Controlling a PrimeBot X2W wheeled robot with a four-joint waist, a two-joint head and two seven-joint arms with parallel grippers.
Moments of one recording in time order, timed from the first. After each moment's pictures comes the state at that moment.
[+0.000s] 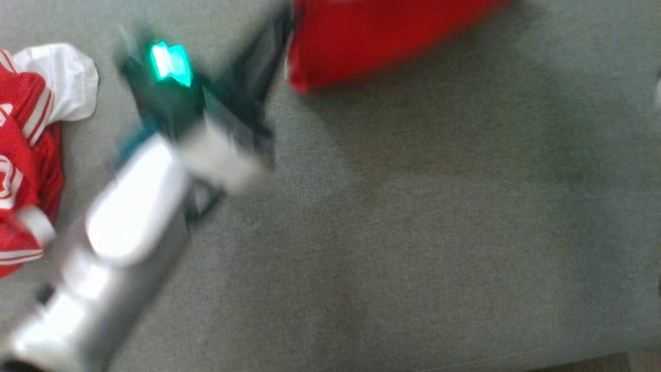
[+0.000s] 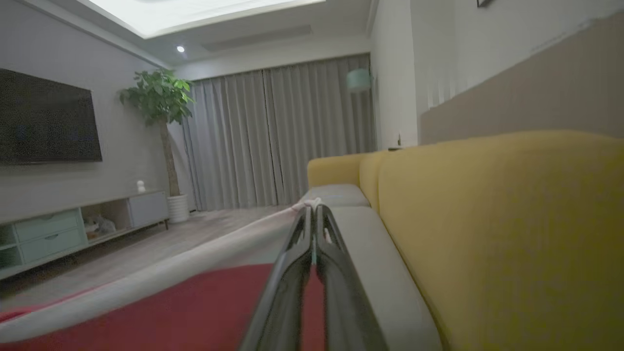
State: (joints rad) left arm -0.85 0.33 -0.75 0.28 -0.50 -0.13 -0.26; right arm -0.65 -0.46 0.13 0.16 0.60 0.13 -0.26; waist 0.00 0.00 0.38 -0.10
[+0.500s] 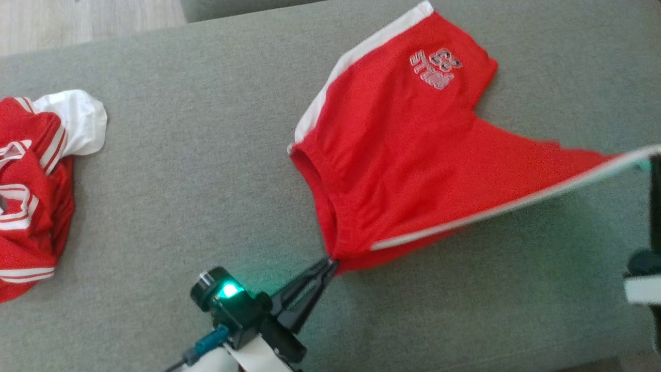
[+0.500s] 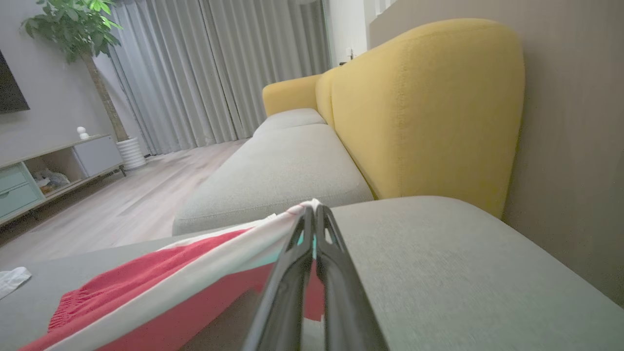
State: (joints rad) left arm -0.26 0.34 -0.85 0.18 -0.41 -0.11 -0.25; right arm 0.01 -0.42 -0.01 0.01 0.59 0.13 -0.26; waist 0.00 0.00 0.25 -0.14
